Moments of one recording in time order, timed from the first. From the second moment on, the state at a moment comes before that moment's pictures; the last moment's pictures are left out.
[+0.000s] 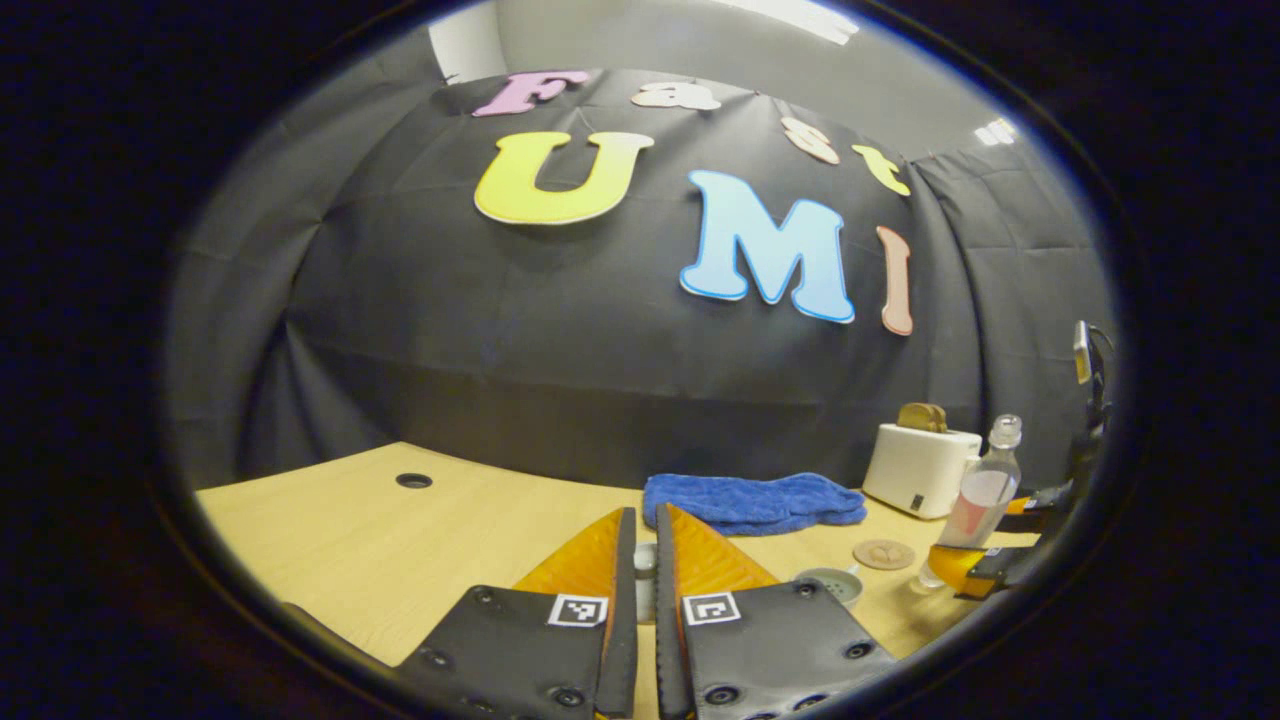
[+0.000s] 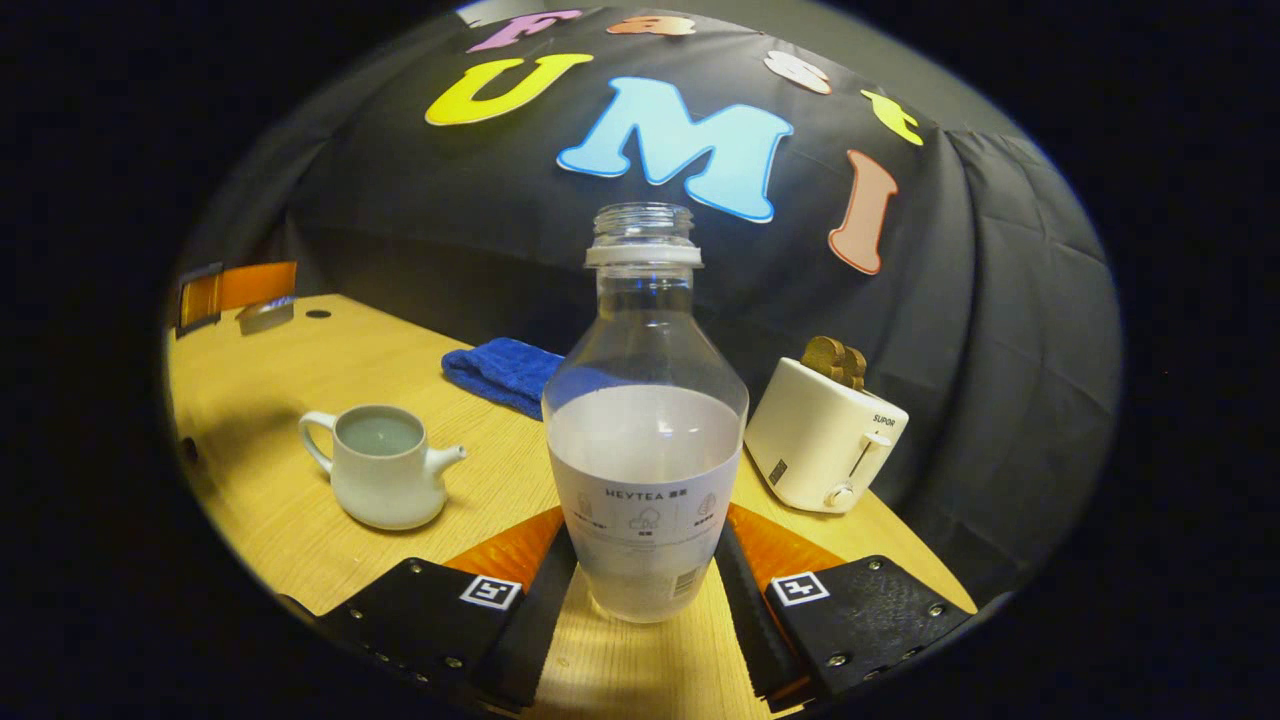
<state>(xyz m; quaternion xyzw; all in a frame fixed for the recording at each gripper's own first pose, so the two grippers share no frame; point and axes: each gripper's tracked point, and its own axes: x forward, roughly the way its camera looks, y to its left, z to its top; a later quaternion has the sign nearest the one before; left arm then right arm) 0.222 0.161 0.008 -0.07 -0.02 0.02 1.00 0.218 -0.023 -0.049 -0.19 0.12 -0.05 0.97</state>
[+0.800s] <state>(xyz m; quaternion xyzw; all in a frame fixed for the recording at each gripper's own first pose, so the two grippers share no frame) 0.232 0.172 -0.009 -0.12 -0.01 0.00 0.99 0.236 -0.024 -0.020 -0.59 0.14 -0.08 0.79</state>
